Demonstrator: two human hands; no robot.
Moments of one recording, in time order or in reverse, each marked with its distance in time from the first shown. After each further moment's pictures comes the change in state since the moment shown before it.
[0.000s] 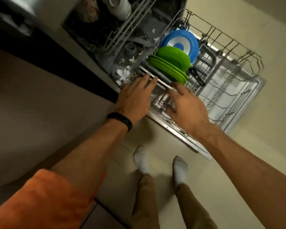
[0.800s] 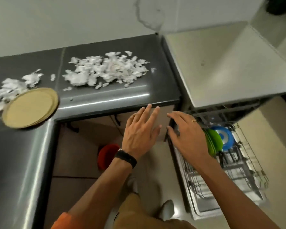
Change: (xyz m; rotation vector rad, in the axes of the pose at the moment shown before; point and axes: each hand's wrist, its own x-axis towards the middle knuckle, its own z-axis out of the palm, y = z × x) left_hand -0.348 0.080 -0.295 -0.066 0.606 -0.766; right_hand -0.171 -0.249 -0.269 0.185 0.209 -0.777
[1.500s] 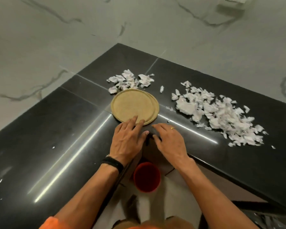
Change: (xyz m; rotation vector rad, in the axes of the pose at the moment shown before) left_hand -0.095 -0.333 -0.115 0.153 0.173 -0.719; right_hand 0.172 -0.309 0.238 0.009 -0.389 -0.623
